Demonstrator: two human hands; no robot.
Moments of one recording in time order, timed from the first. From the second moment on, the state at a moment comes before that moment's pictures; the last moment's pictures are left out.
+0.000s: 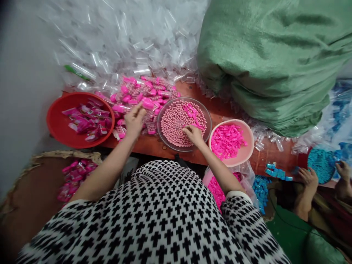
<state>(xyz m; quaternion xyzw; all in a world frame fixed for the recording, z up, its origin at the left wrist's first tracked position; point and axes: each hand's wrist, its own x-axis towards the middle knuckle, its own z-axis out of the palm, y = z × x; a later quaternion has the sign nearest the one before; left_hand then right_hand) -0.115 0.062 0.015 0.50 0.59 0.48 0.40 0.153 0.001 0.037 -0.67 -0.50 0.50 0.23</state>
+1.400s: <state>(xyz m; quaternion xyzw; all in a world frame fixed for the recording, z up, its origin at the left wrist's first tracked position) -0.025 0.017 0.011 0.42 0.47 0.36 0.68 0.164 0.015 0.057 -0.49 -0.49 0.63 0.35</state>
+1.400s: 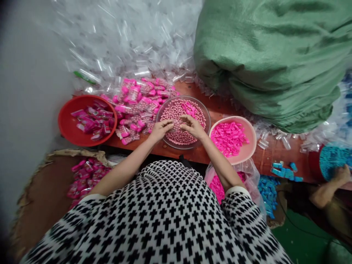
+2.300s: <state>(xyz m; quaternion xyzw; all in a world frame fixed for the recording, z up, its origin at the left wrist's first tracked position) -0.042 -0.025 -0.010 0.46 0.50 0.33 0.65 0.194 -0.012 0.022 -0.69 -0.69 0.21 -0.03</state>
